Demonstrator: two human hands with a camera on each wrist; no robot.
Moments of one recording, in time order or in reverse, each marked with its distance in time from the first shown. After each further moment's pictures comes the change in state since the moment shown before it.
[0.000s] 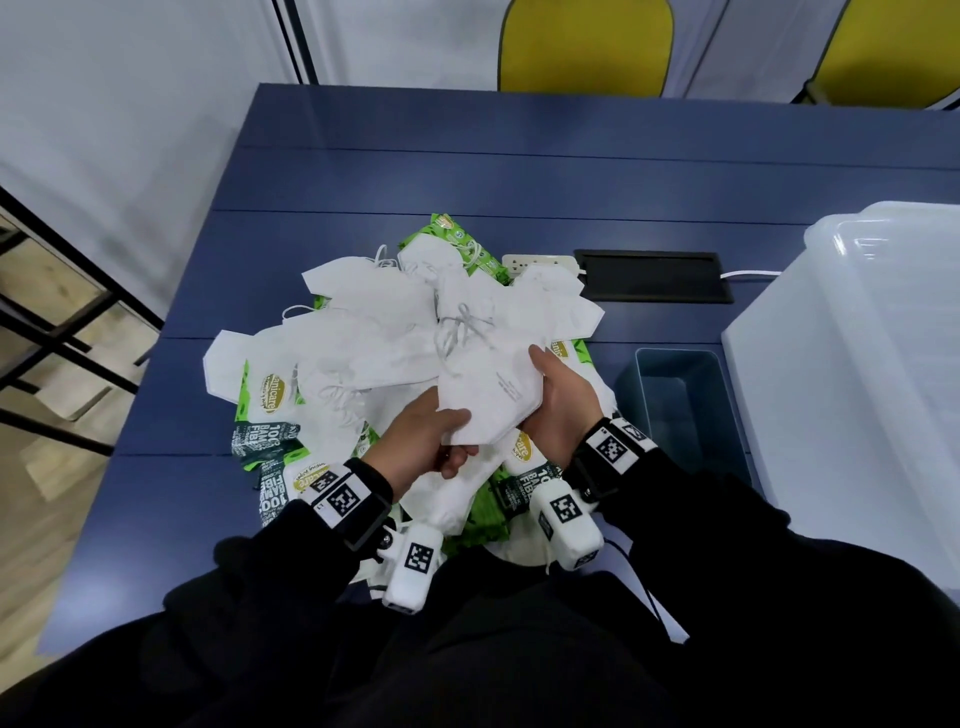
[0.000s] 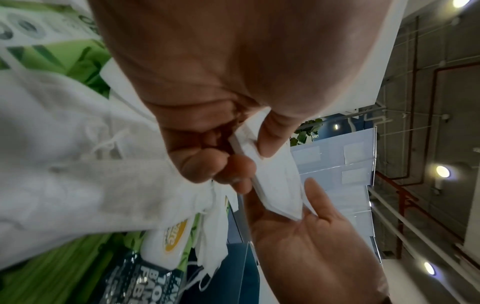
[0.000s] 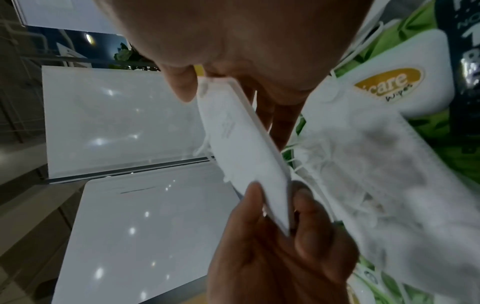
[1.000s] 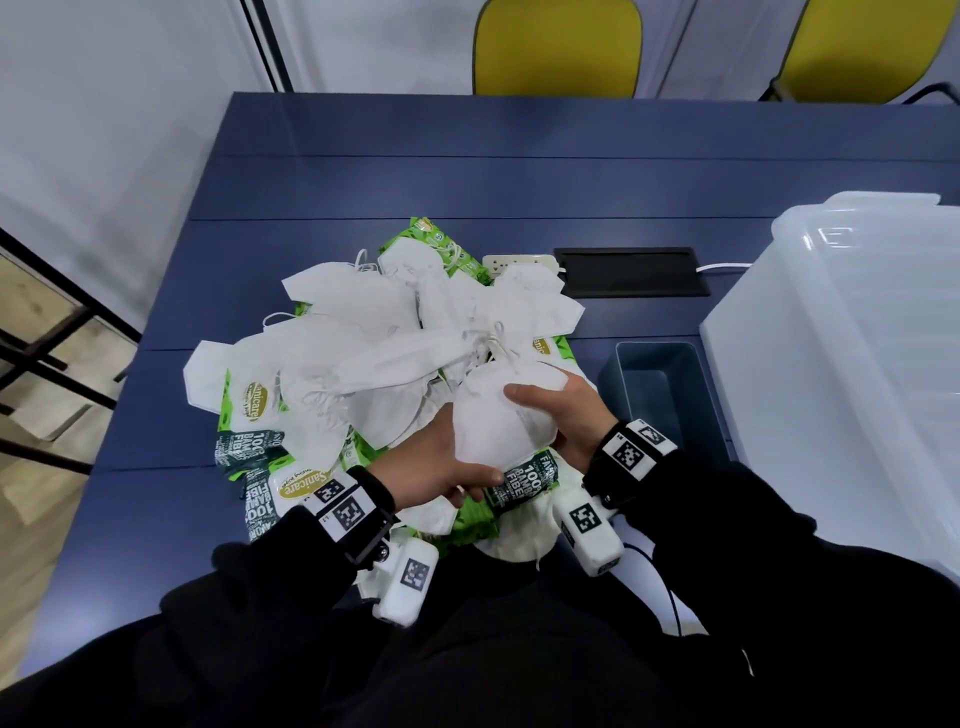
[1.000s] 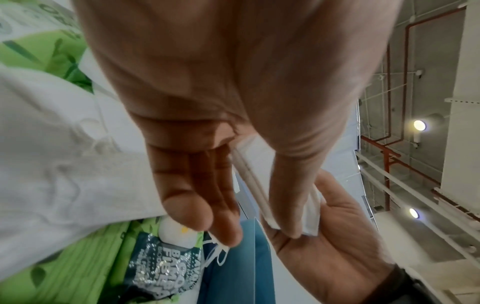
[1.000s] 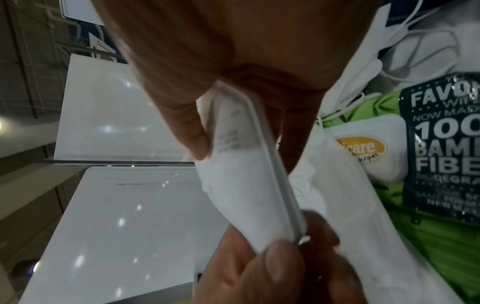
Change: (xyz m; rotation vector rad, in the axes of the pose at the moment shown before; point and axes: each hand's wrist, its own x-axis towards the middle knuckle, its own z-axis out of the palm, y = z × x) left_hand -0.007 -0.005 0.017 0.376 -0.325 0.053; right_hand -0.024 -0.010 -0.029 -0.305 0.016 -0.118
